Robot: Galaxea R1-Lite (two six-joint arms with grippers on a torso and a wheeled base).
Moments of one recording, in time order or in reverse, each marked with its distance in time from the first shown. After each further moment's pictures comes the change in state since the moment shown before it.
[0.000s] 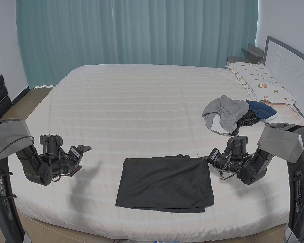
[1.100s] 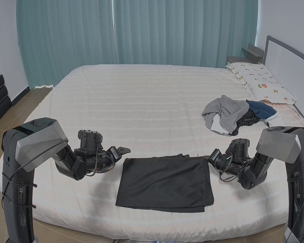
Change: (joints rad) left arm -0.264 0.158 -0.347 0.211 -0.003 0.177; right arm 0.002 0.024 0.059 -0.163 0.001 0.055
